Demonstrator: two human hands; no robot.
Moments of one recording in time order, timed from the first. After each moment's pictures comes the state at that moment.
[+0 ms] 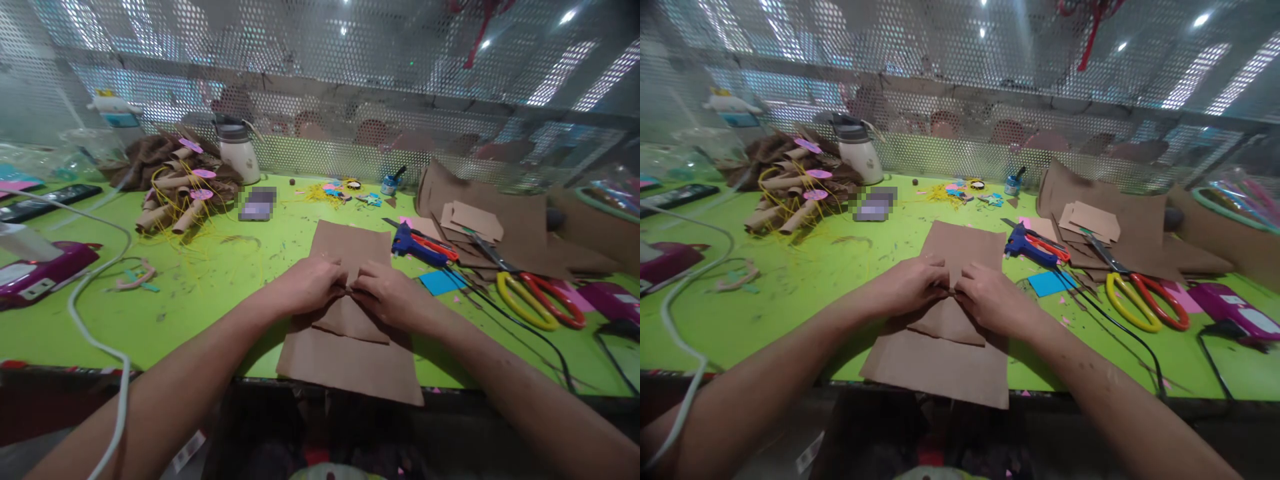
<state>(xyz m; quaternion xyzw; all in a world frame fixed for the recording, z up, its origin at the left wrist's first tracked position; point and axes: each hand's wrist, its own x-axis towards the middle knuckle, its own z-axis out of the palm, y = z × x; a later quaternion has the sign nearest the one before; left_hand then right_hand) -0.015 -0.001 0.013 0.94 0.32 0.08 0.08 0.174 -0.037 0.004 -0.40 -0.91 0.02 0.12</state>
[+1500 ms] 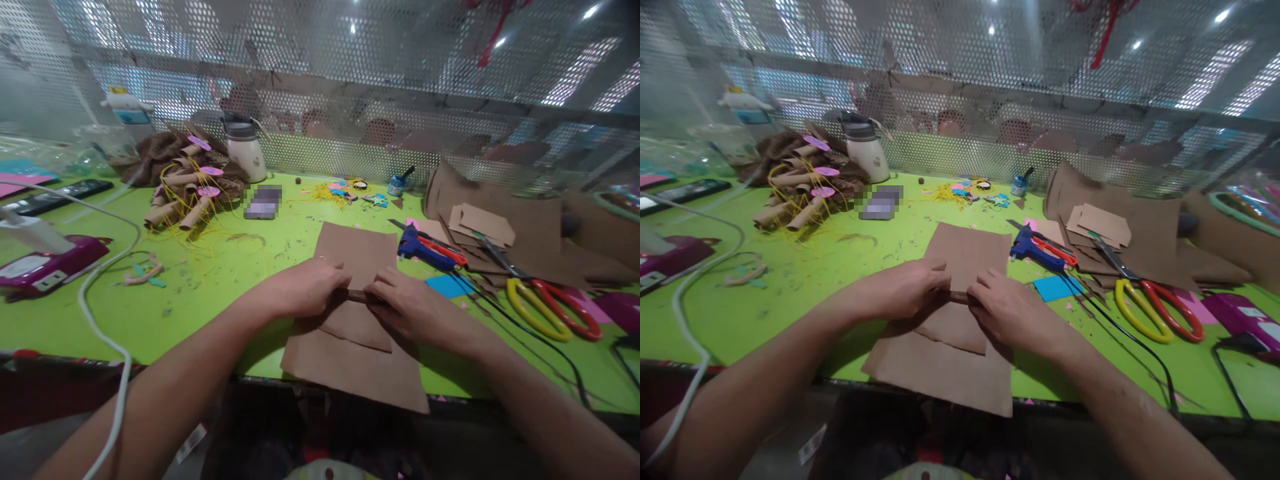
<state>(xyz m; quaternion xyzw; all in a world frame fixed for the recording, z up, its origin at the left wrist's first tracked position) -0.024 -0.008 0.025 0.95 0.30 0.03 0.08 0.188 -0.052 0.009 -0.41 -0.91 0.01 0.07</state>
